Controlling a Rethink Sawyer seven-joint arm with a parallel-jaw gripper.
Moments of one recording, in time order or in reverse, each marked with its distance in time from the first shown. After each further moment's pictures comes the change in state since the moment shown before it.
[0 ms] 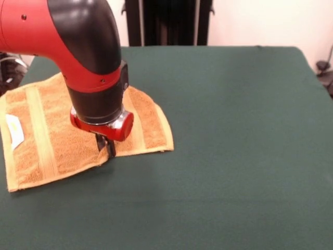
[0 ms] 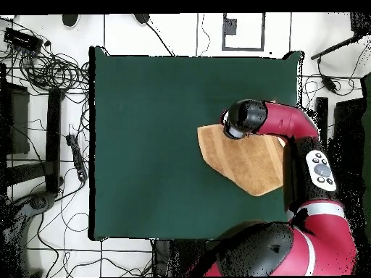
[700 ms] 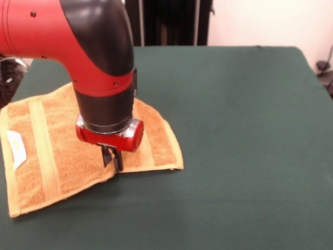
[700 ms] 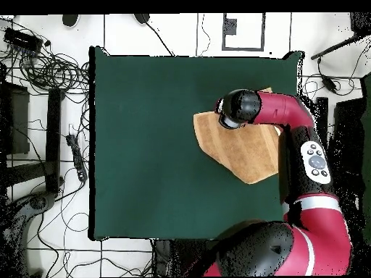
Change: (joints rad) arm 0.002 0.000 0.093 -0.056 -0.080 0.000 -0.018
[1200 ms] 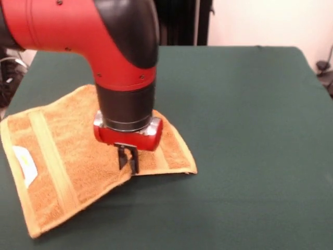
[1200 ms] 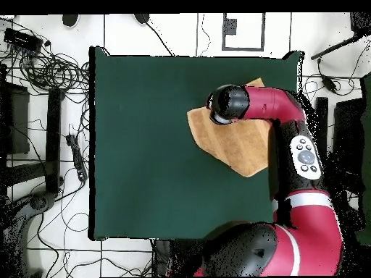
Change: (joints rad) arm 0.058 -0.032 -0.005 0.005 -0.002 -0.032 0.000
